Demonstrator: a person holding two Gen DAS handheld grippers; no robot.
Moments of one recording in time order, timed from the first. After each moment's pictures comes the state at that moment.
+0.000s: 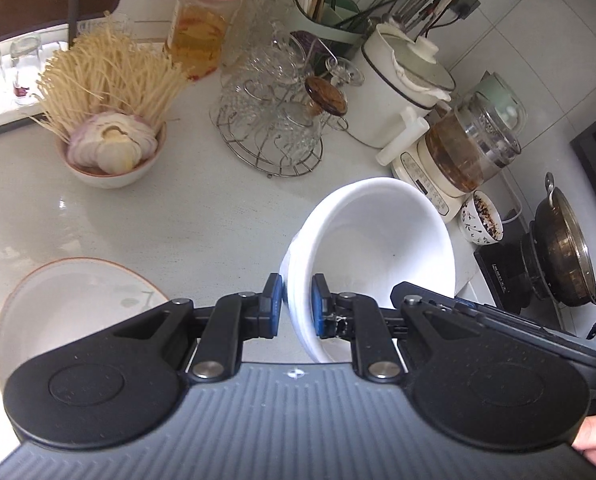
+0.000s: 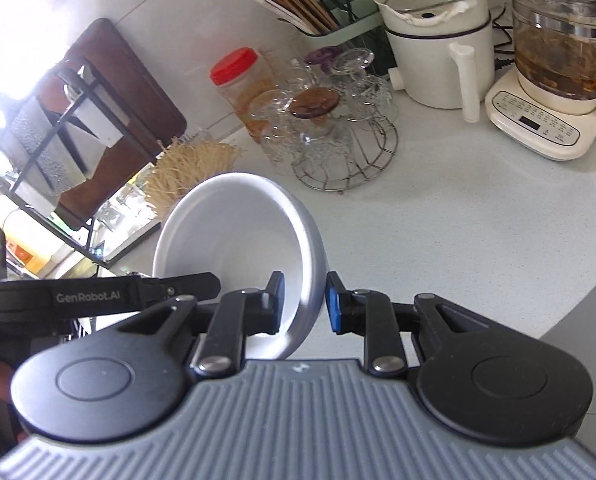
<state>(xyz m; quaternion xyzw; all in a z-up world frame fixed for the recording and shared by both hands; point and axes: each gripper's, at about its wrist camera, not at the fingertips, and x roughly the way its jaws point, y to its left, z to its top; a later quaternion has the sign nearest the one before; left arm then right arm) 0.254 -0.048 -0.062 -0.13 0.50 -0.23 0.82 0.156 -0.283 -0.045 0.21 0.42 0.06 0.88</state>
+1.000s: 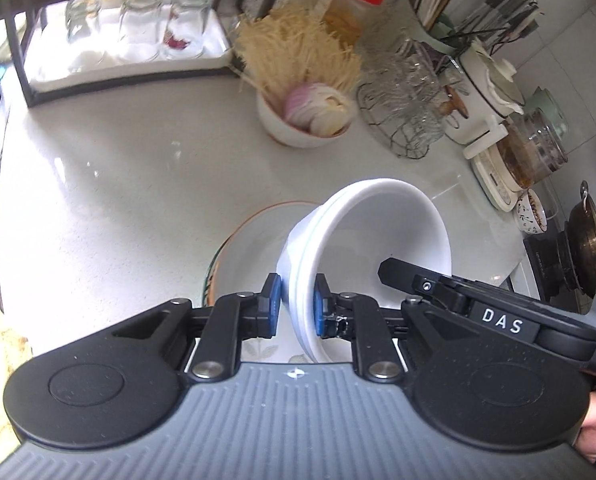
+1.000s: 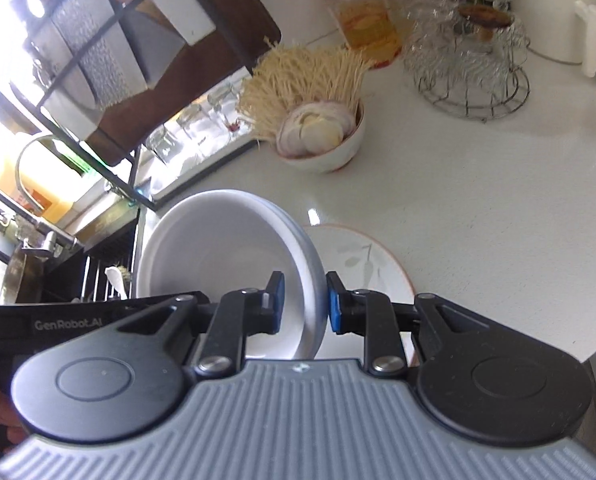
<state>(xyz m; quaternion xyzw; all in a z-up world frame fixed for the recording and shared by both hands) 0.232 0.137 -0.092 -0.14 0.54 -0.18 0.81 0.176 -0.110 -0.075 0.19 0.47 0.09 0.86</state>
